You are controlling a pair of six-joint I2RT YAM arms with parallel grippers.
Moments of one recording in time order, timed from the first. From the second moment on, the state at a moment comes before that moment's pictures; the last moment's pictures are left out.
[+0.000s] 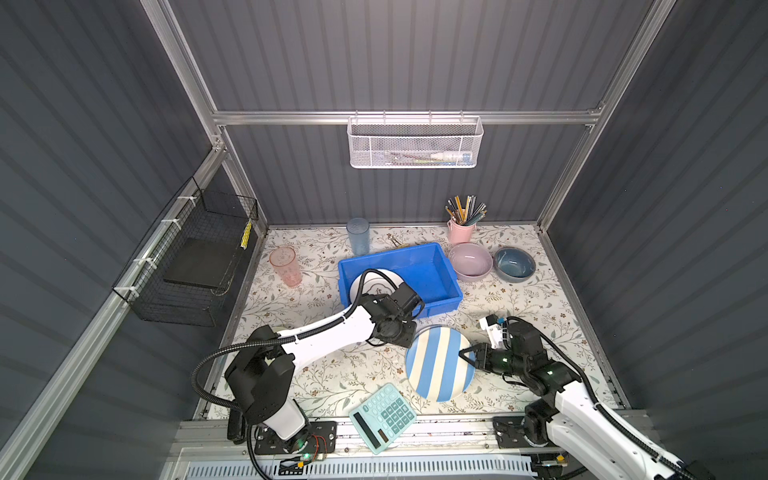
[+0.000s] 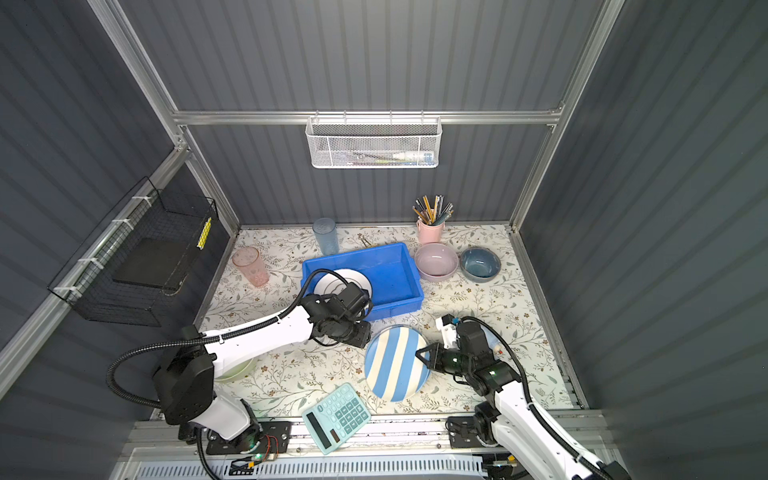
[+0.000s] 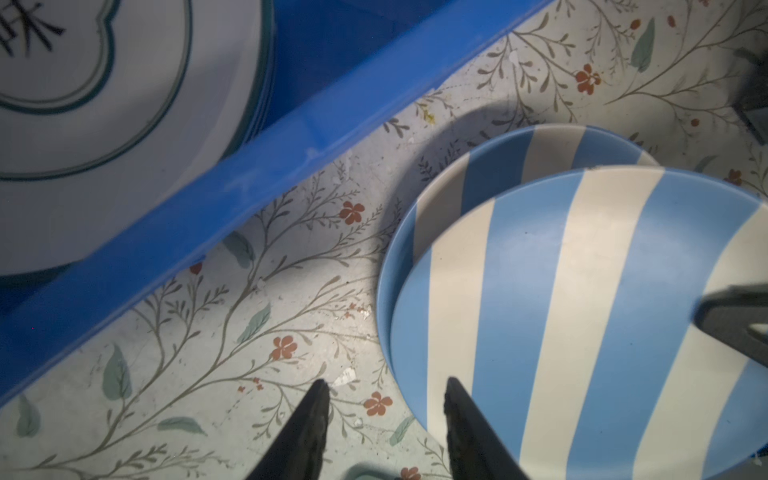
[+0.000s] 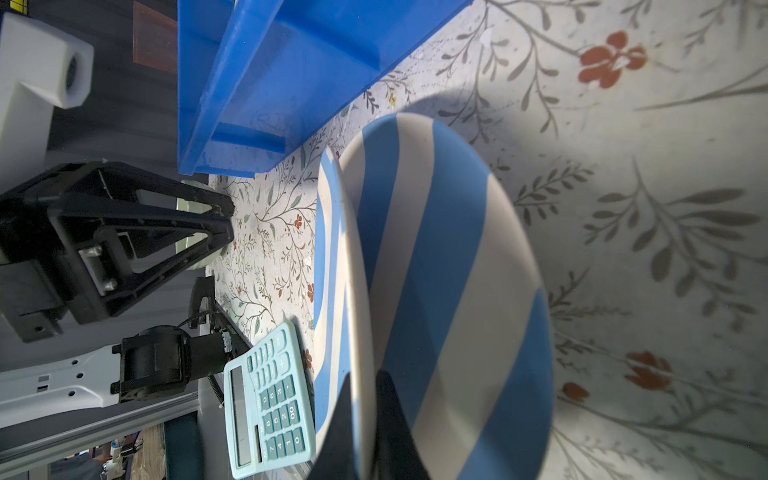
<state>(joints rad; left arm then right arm) -0.91 1.58 1.16 -0.77 0.02 -0.53 0.37 0.70 0.26 -0.30 -0.56 0.70</state>
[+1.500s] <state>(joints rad) -0.39 1.43 1.01 -0.77 0.08 -0.46 0.34 1.25 1.02 -0.36 -0.53 0.50</state>
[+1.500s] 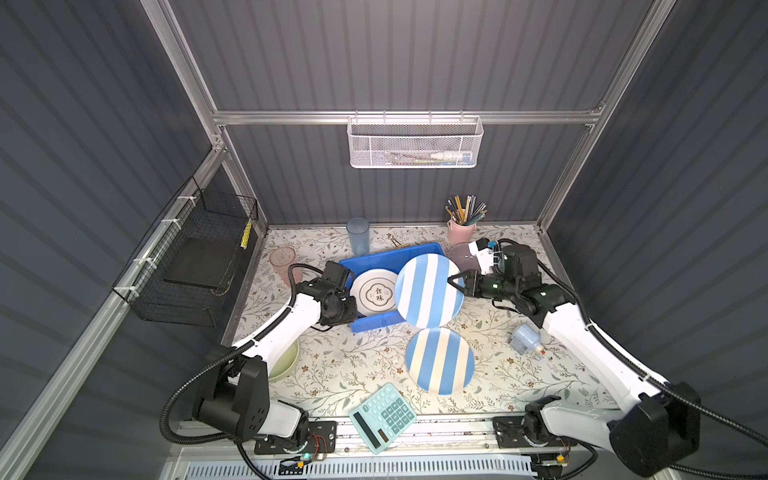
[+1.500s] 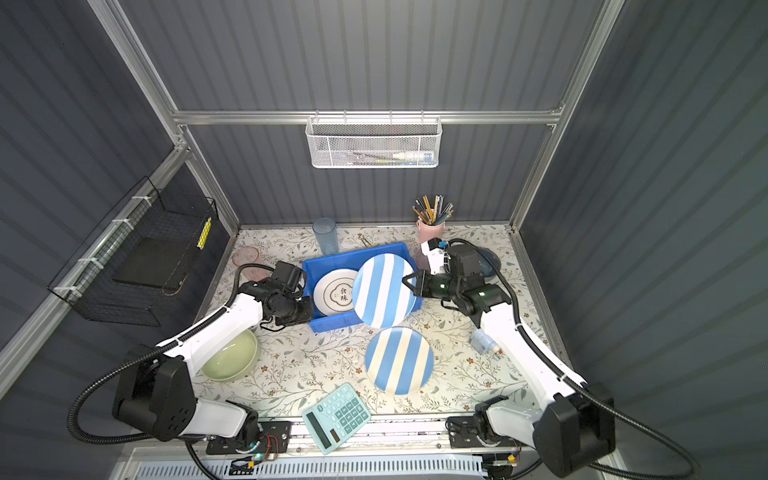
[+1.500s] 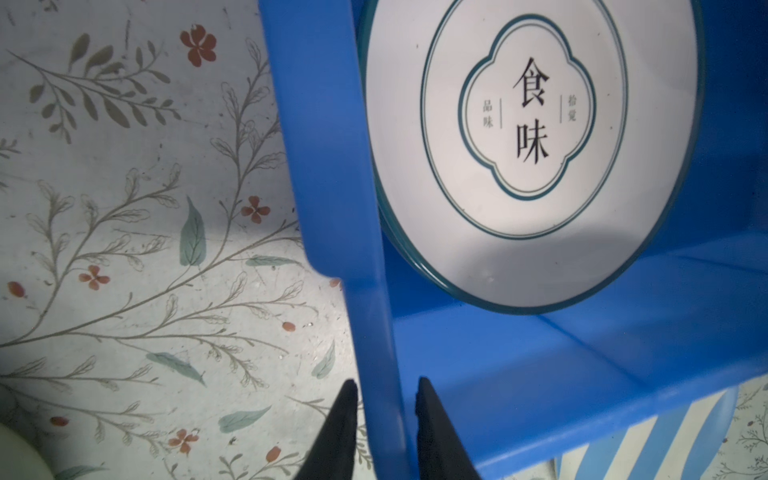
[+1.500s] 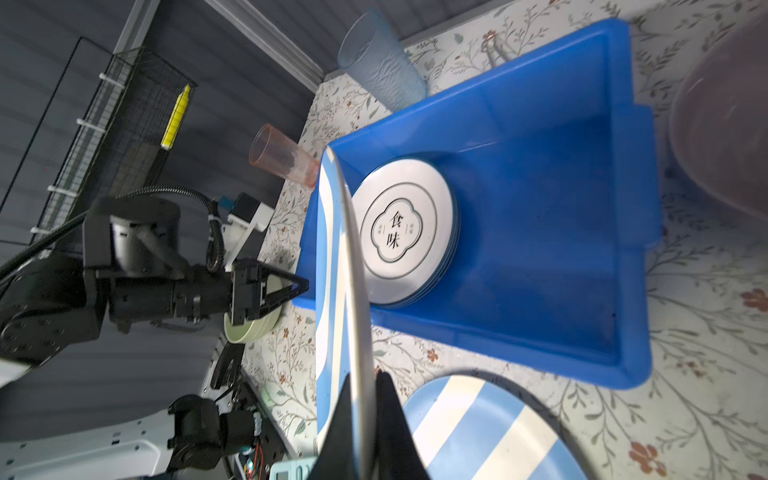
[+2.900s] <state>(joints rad) -0.38 1.44 1.00 -0.74 0.10 -0.48 0.46 1.90 1.28 -0.04 -0.63 0.64</state>
